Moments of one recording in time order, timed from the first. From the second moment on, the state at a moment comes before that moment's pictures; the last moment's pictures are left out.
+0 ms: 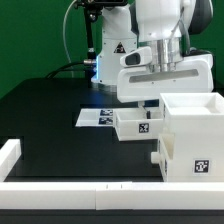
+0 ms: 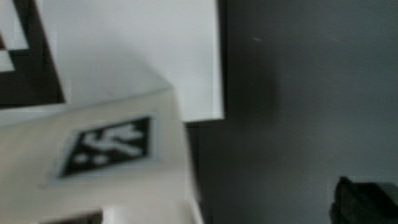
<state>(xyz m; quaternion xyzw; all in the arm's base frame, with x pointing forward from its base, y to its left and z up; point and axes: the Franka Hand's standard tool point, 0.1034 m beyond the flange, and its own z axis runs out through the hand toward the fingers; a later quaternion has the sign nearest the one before) 0.387 0.074 0.014 -1.00 0.04 -0.06 0.05</state>
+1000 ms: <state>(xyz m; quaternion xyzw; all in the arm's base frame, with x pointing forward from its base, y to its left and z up) 0.404 0.061 0.038 -0.99 -0.08 -0.08 0.04</state>
